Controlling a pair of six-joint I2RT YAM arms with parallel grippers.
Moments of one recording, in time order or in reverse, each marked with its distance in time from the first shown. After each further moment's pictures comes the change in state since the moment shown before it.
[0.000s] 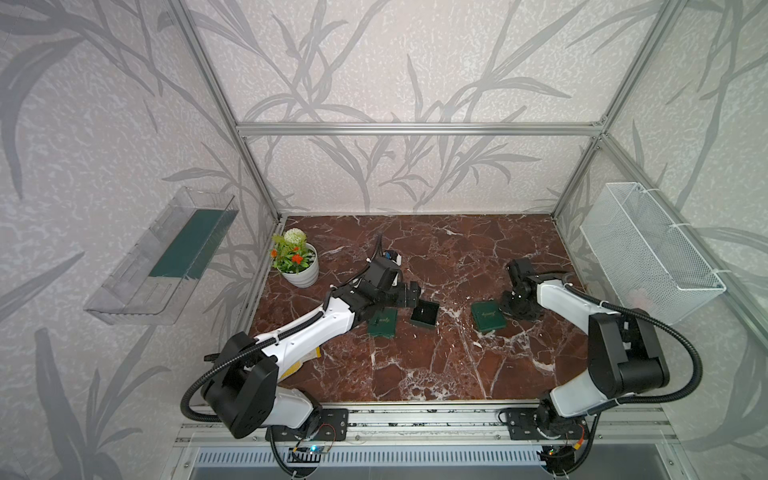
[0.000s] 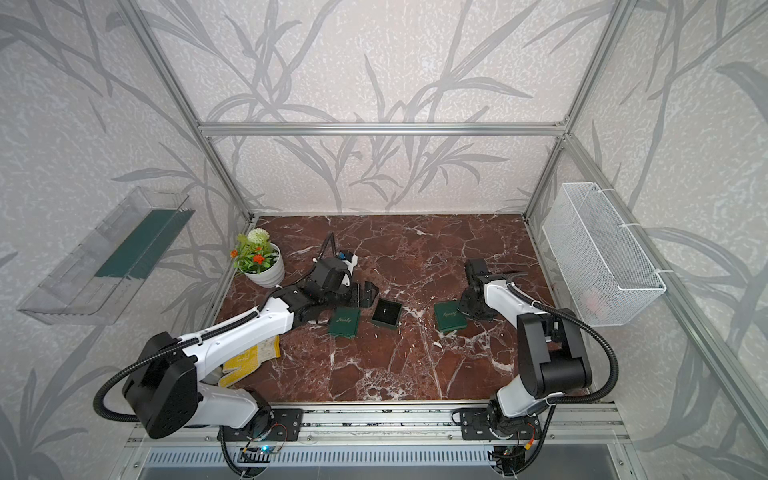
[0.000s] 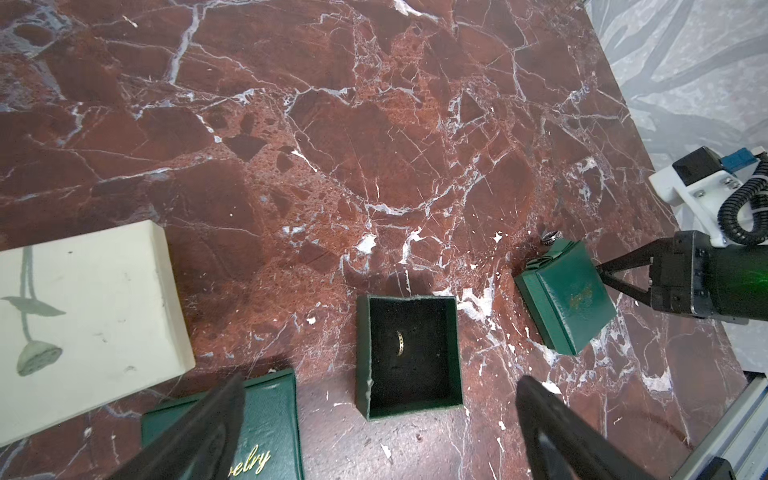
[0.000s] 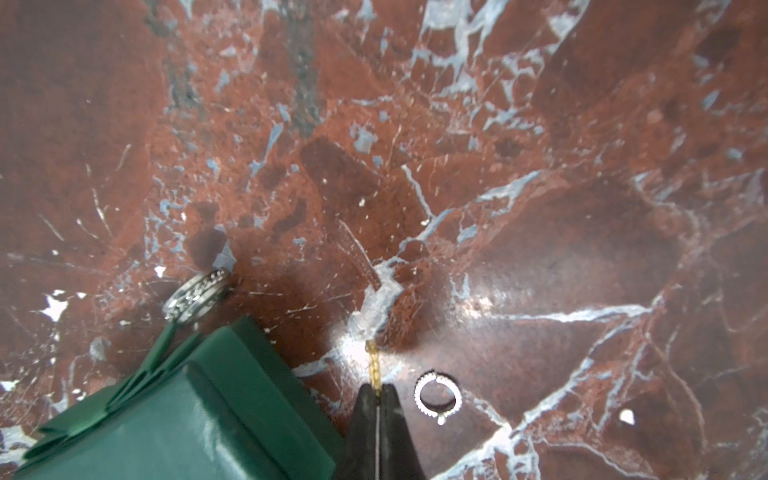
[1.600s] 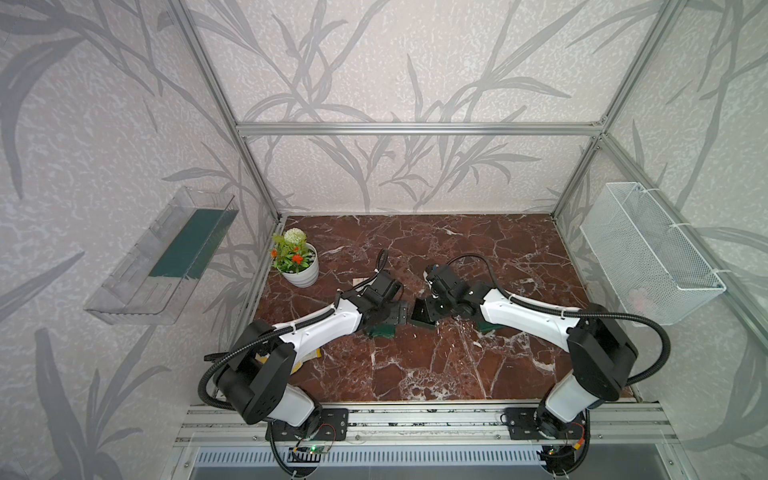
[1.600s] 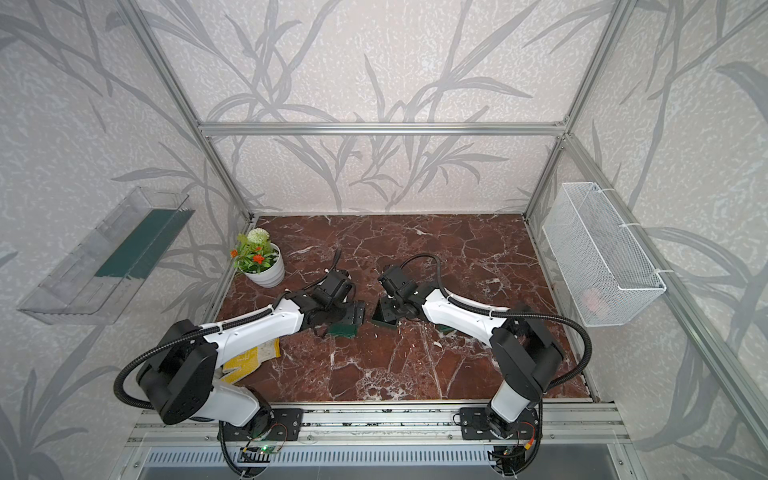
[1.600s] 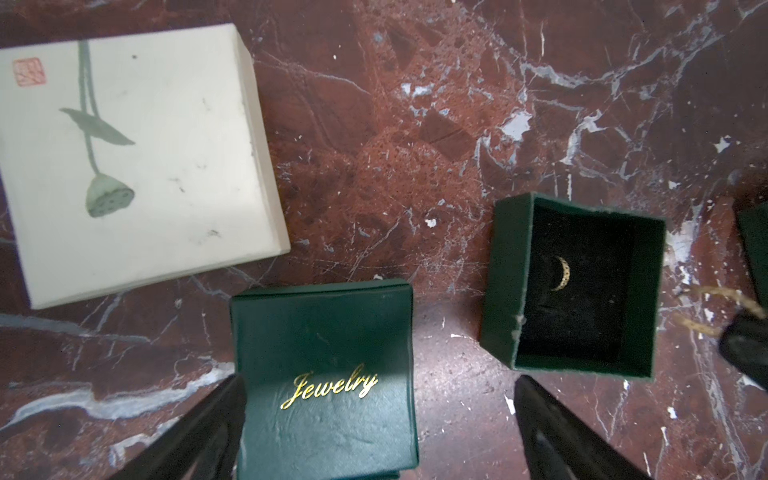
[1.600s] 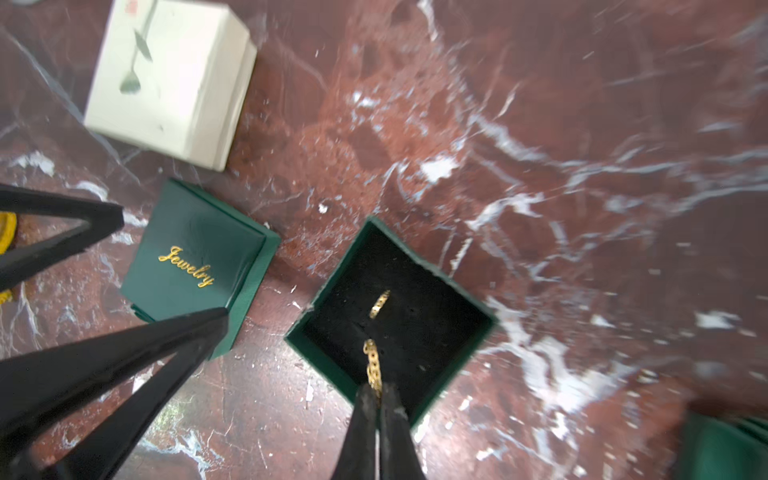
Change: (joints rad) left arm -0.010 0.073 -0.062 -0.167 -0.121 -0.028; right arm 0.653 0.057 0.206 0.199 -0.015 -0.064
